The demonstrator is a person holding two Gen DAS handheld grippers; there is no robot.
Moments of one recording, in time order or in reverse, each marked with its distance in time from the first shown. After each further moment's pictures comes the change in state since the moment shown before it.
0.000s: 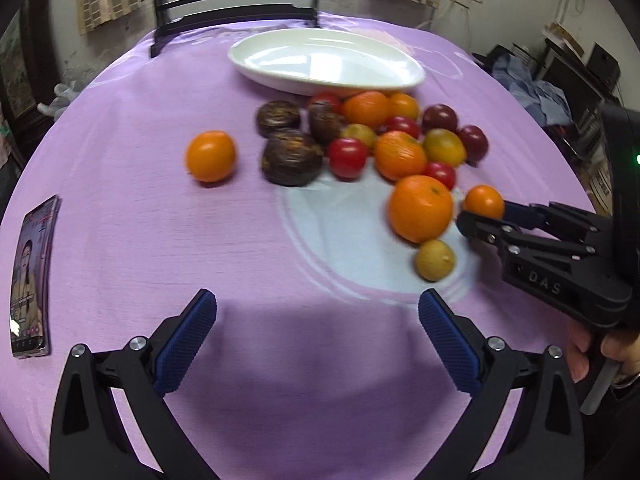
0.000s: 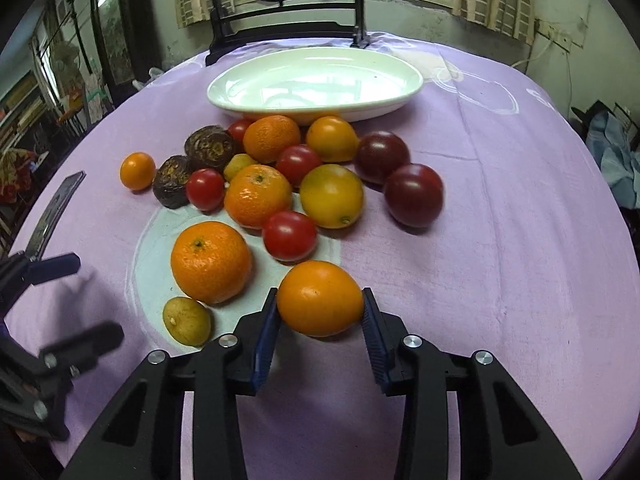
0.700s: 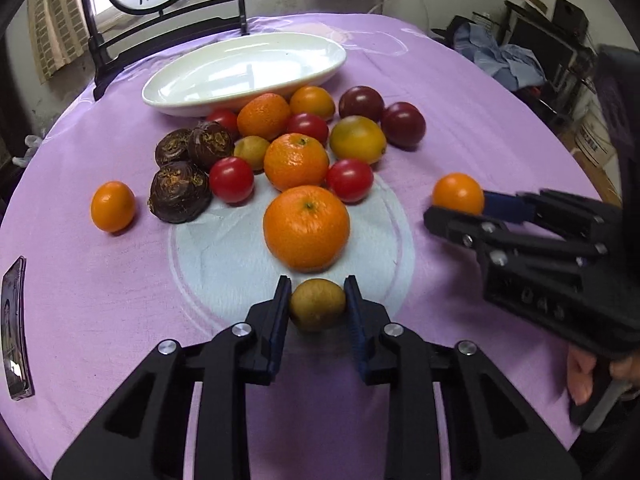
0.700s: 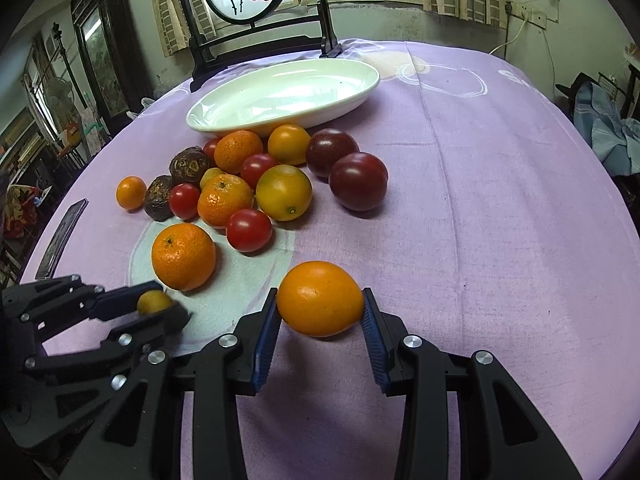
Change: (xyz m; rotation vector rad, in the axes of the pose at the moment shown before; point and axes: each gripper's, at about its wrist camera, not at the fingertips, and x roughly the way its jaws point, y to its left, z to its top) left arm 0.021 -0.068 0.012 0.152 -0.002 -0.026; right arm -0.010 -0.034 -0.014 0.094 -0.046 0.039
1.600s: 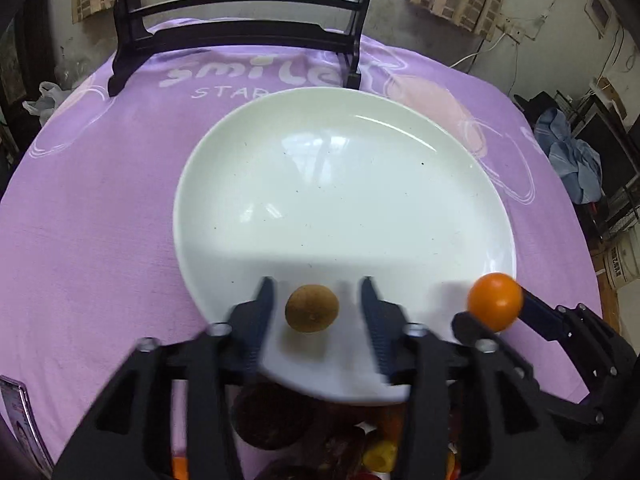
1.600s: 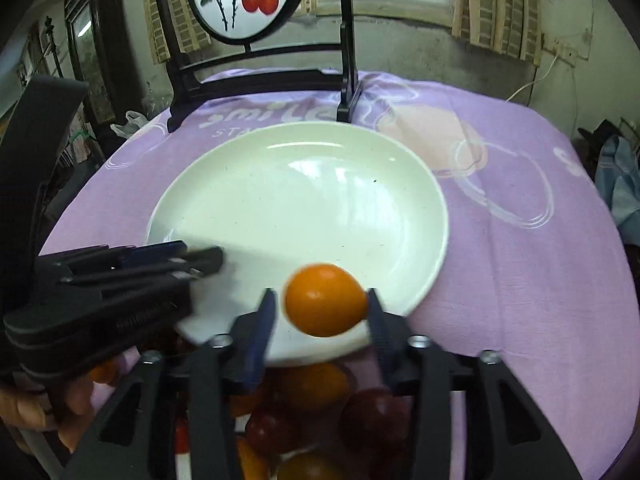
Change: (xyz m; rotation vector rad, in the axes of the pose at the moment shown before) left arm 0.087 0.134 0.181 -0.294 0.017 0.006; right arm 0.087 0.034 0.165 -0.045 -0.011 -0.046
